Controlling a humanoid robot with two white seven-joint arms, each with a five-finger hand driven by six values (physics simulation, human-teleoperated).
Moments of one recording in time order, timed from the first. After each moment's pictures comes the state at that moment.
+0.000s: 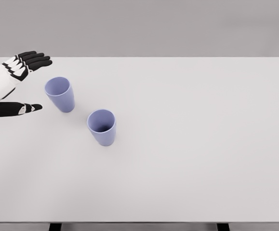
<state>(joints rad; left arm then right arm) -0.04 0.81 0.01 -1.80 -0.22 -0.61 -0.15 0.03 0.00 0.15 0.01 -0.09 -0.06 -0.08</state>
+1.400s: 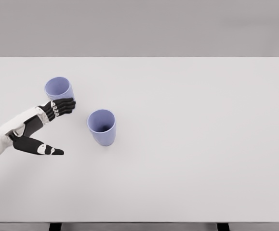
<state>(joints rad) 0.06 0.88 -0.22 -1.80 0.68 -0.21 -0.51 0.03 0.00 0.15 0.01 -0.09 -0.06 -0.08</state>
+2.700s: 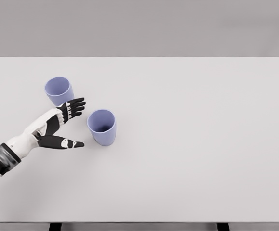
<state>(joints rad) 0.04 0.63 -0.20 -1.78 0.51 0.01 -0.39 0.03 0.00 0.15 0.01 -0.09 -0.06 -0.08</state>
